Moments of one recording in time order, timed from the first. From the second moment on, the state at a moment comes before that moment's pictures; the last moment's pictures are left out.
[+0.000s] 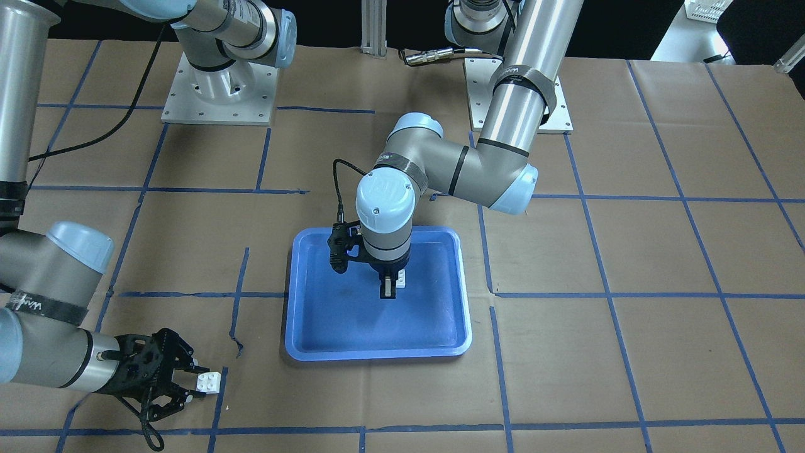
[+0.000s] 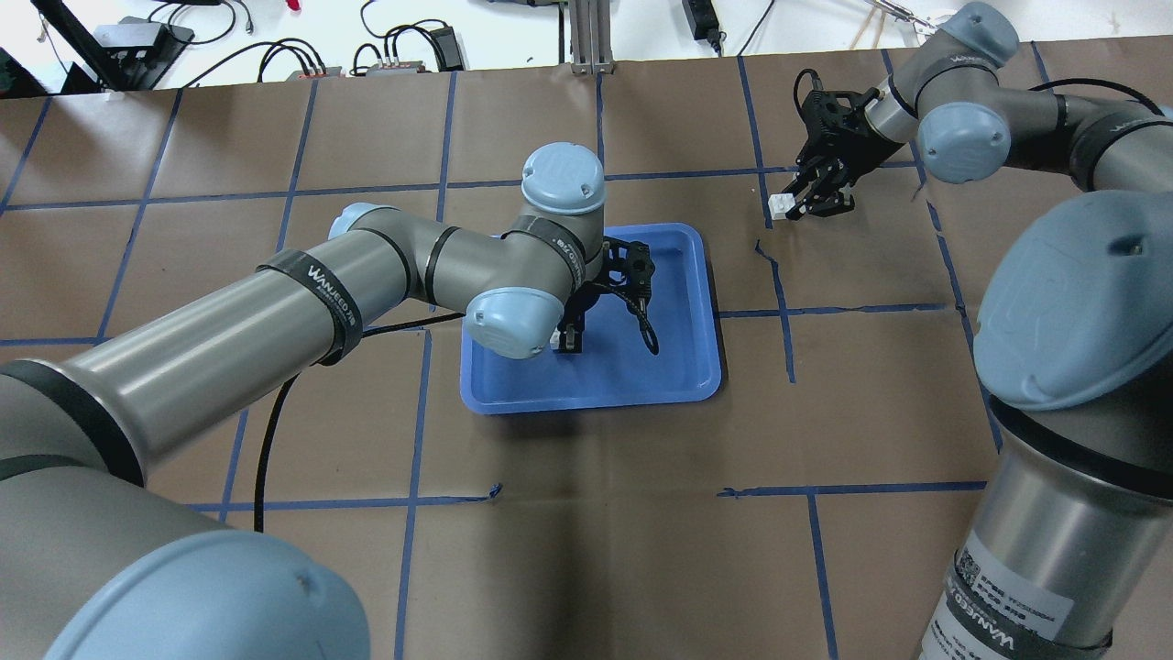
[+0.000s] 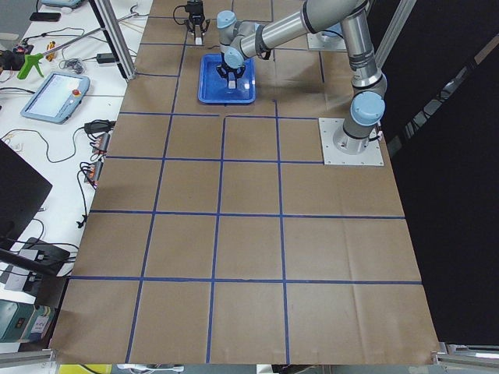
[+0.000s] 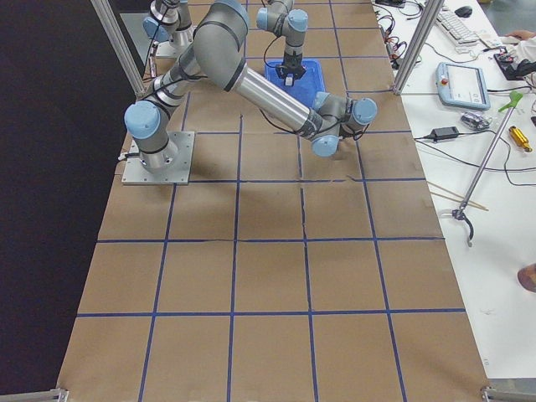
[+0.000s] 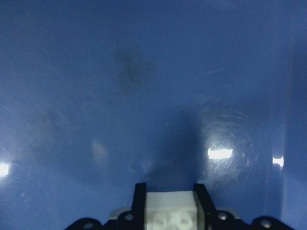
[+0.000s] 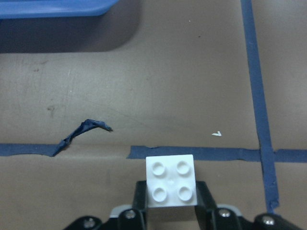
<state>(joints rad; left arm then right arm) -1.94 -2.12 -1.69 -0.95 1.60 1.22 1.35 -0.85 1.40 -2.01 -1.13 -1.84</state>
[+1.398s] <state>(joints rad) -1.93 -1.87 -1.67 -1.24 1.60 1.18 1.35 -1.11 1.47 -1.84 -1.14 -1.74</state>
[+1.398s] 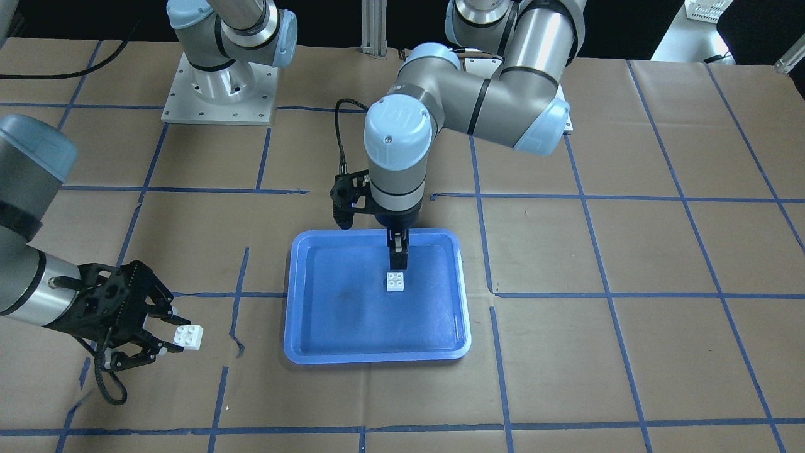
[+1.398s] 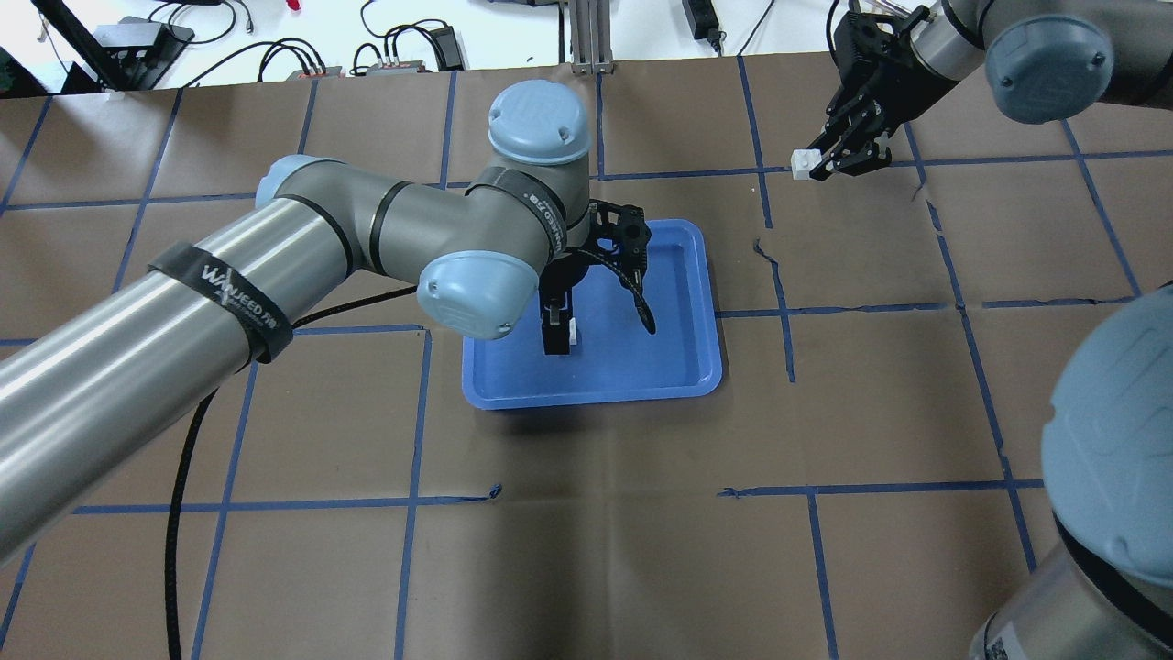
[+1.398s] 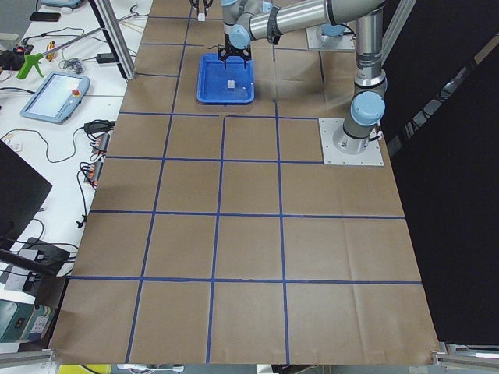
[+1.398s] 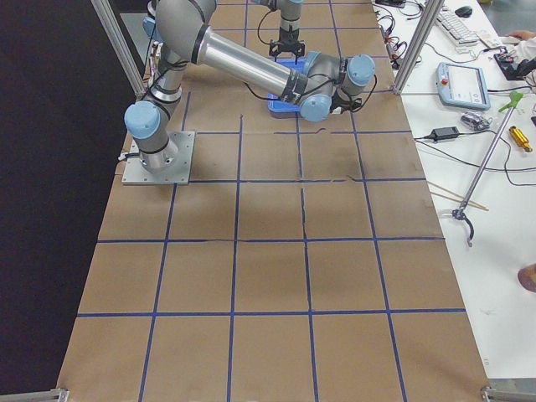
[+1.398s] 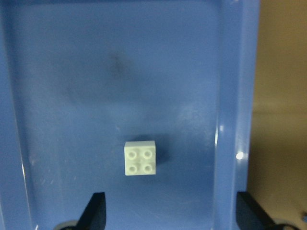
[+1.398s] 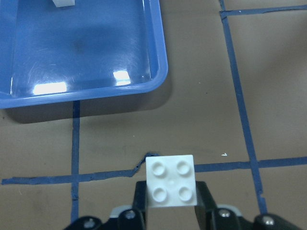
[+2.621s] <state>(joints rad) -1.60 -1.46 -1.56 -1.69 1.60 0.84 1.59 -1.18 1.73 -2.20 -1.13 -1.44</state>
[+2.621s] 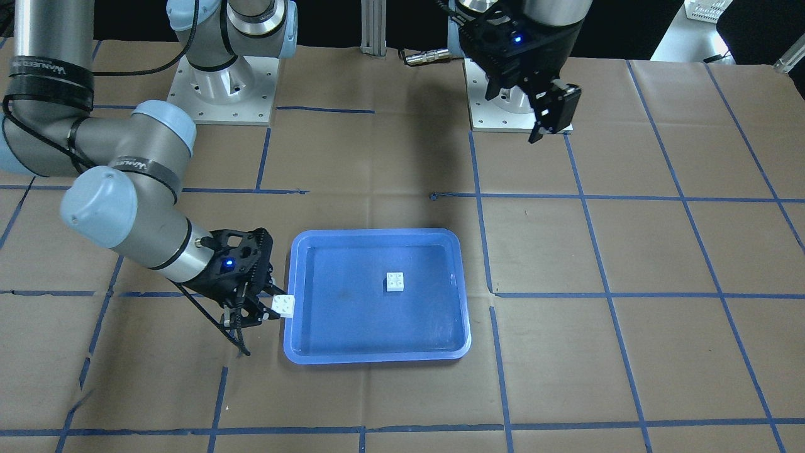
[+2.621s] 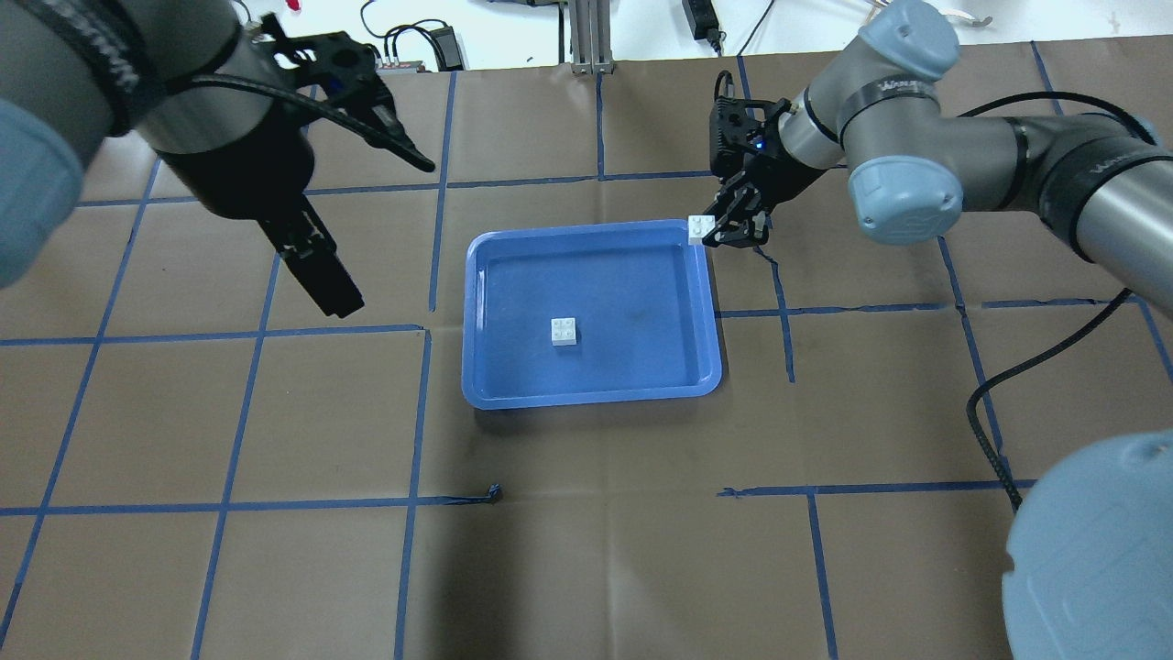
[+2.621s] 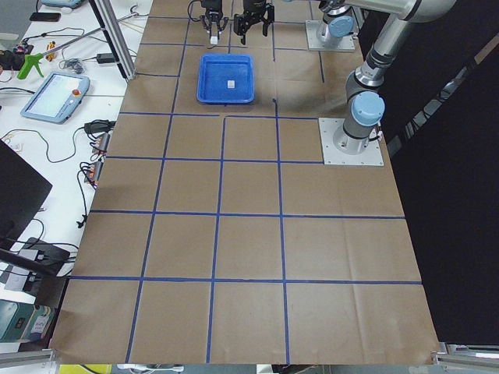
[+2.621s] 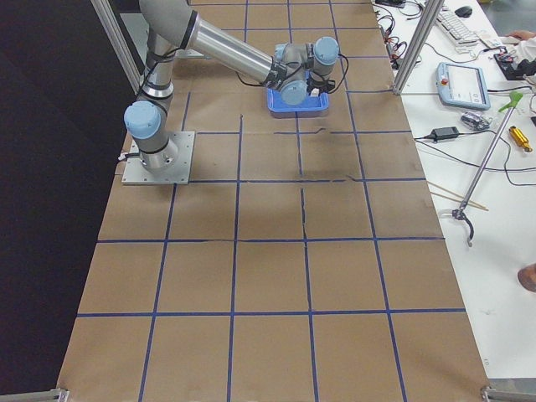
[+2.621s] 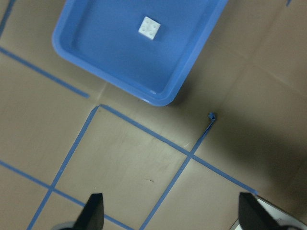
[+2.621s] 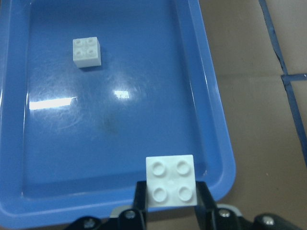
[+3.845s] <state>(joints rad) -1.56 -1.44 -1.55 -1.64 1.55 -0.01 1.76 -1.11 1.94 -2.64 -1.14 -1.24</state>
